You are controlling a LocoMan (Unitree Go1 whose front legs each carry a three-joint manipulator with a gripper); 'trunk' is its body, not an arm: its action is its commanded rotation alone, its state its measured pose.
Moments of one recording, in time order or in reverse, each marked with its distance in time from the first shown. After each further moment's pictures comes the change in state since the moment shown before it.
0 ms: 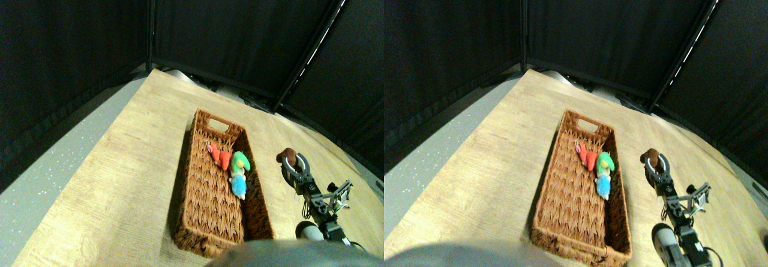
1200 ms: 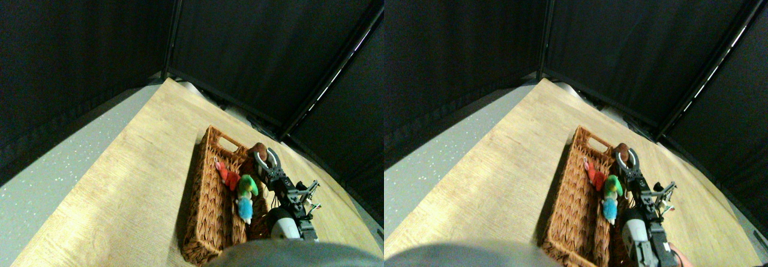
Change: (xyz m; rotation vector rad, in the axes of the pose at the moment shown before) right arm 0.006 0.081 -0.085 0.111 0.260 0.116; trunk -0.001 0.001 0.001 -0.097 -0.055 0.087
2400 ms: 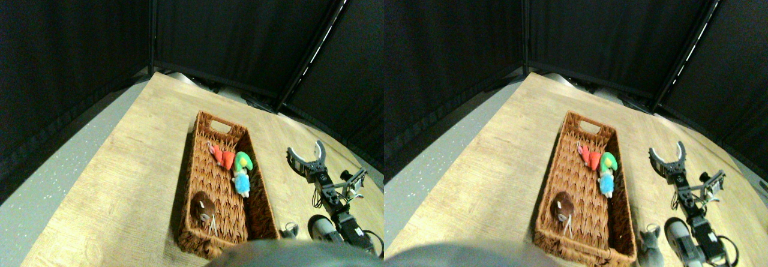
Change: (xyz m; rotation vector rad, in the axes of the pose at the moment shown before) right arm -0.044 -0.072 0.114 -0.106 -0.334 -0.034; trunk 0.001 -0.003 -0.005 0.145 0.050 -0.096
